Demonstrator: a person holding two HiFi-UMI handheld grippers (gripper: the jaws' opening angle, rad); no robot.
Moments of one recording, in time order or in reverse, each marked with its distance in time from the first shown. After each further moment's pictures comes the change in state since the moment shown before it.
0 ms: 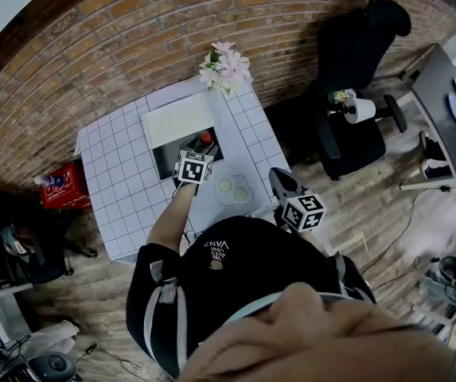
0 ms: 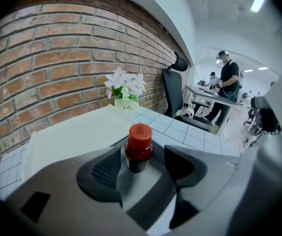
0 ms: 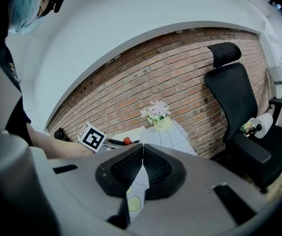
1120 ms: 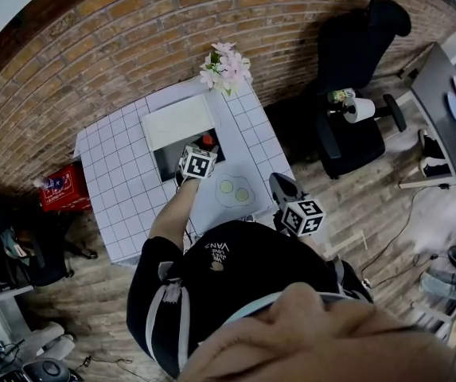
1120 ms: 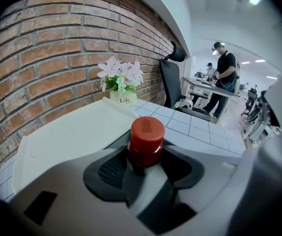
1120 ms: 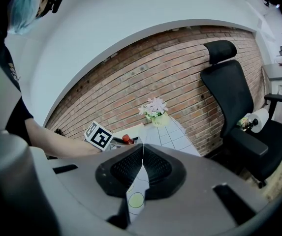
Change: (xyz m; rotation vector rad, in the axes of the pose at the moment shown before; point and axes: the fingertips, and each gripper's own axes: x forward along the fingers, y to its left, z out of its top) left arm 0.035 0.007 -0.016 0.061 0.075 -0.025; right arm -0.002 0.003 -0.012 0.034 0.019 -0.034
